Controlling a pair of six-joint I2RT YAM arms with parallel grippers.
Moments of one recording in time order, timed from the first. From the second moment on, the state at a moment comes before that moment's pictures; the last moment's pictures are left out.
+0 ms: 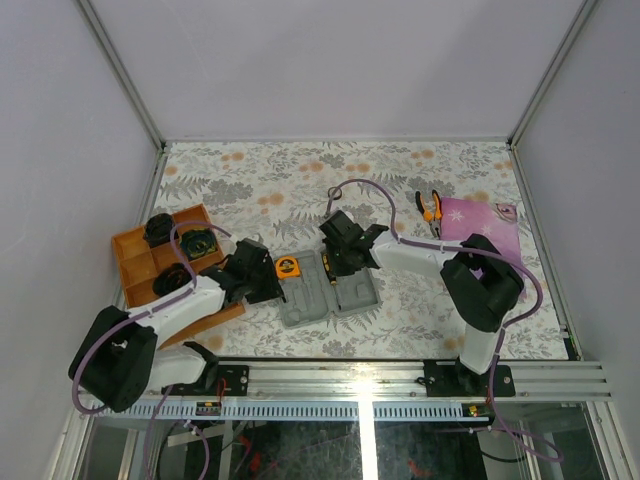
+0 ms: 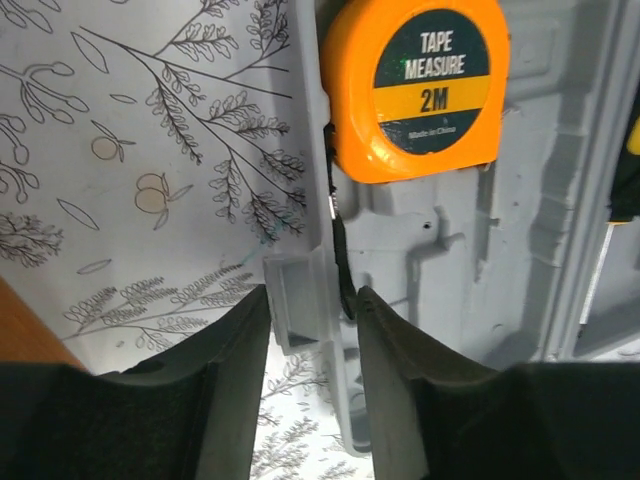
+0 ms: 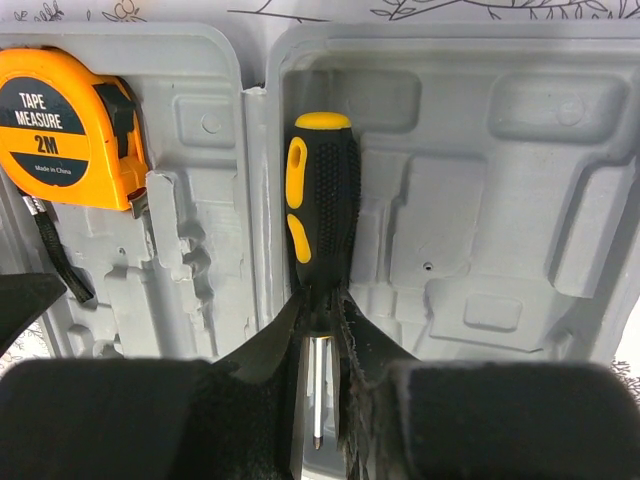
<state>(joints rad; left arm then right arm) -0.52 1.21 0.53 -0.32 0.04 -0.75 0.83 1.85 1.15 -0.42 0.05 0.61</state>
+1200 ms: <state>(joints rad) -0.54 1.31 0.52 -0.20 0.04 -0.69 0.88 1.91 1.19 -0.41 0.17 0.57</state>
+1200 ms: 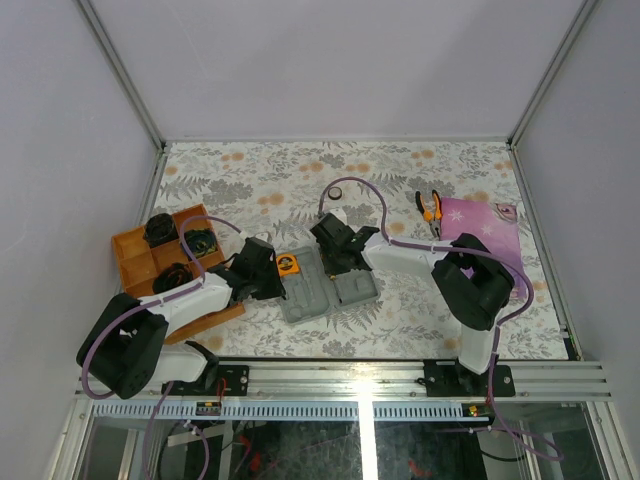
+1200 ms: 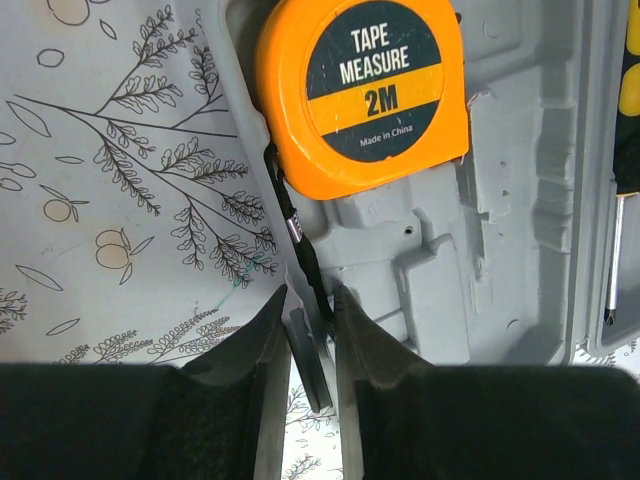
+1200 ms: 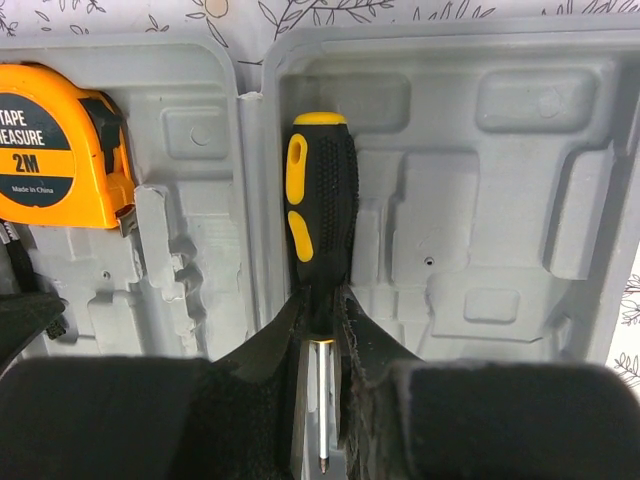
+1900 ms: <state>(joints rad) -0.58 1.29 0.50 -0.18 0.06 -0.70 0.91 1.66 0.99 -0.42 0.15 0.58</state>
